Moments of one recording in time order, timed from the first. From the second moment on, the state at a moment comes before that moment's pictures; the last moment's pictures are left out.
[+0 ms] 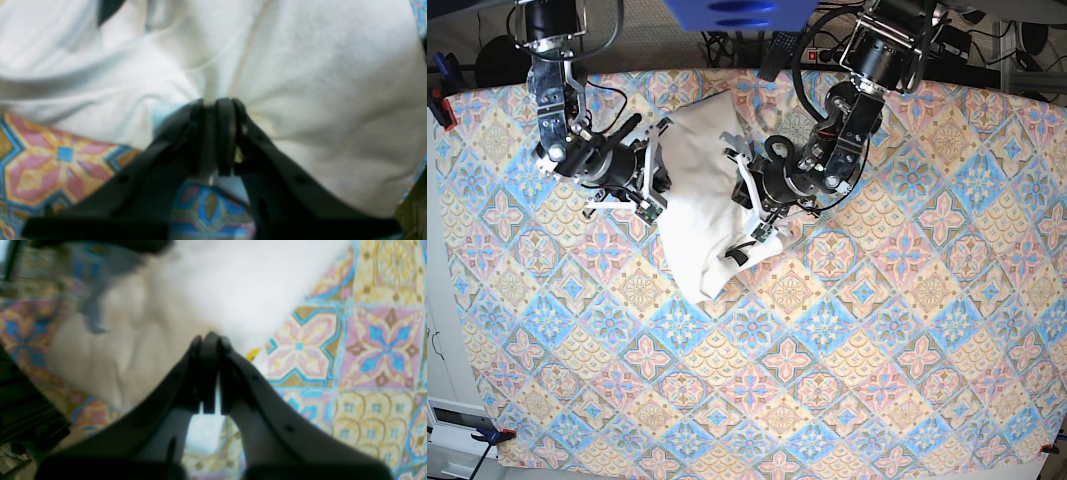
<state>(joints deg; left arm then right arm) -1.4 -1.7 22.5 72.9 -13.6 -15.5 36.1 -10.3 13.7 -3.5 97.5 7.8 41.5 -49.2</state>
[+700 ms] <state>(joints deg) -2.1 -3.2 22.5 76.5 -12.6 -10.9 36.6 -9.1 17.2 3.0 86.6 7.0 41.1 -49.1</state>
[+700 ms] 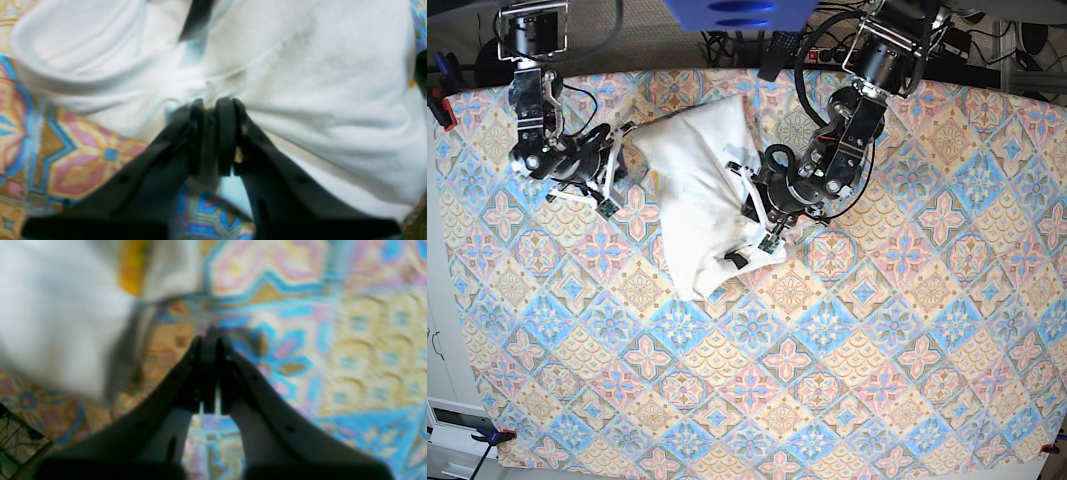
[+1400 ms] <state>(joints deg) 19.2 -7.2 -5.7 105.2 -12.7 -10.2 38.8 -9.0 11.9 -19.3 107.8 8.2 41.2 -48.3</state>
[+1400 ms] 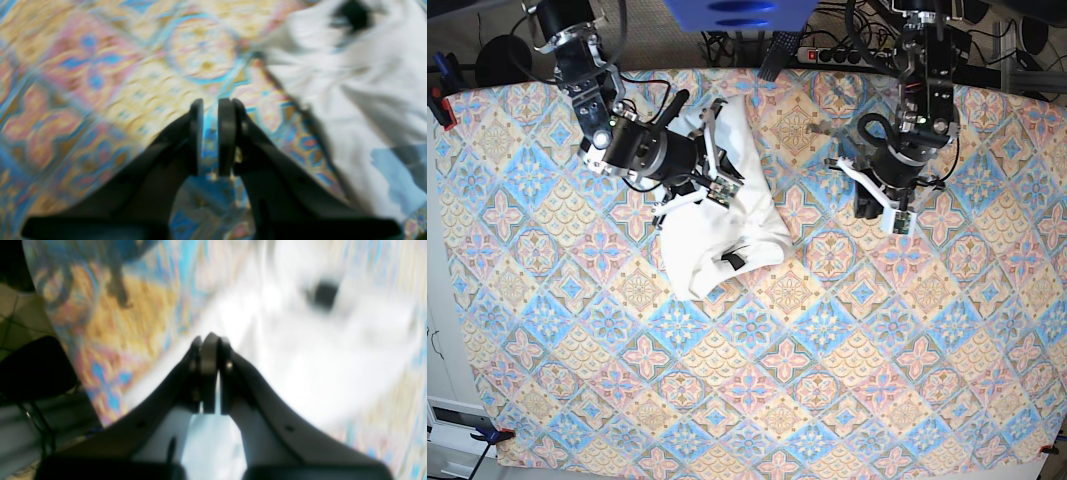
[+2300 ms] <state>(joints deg) 25.2 -6.8 -14.2 109.2 -12.9 -10.5 38.8 10.4 -1.9 -20.0 59.8 7.8 41.1 -39.4</state>
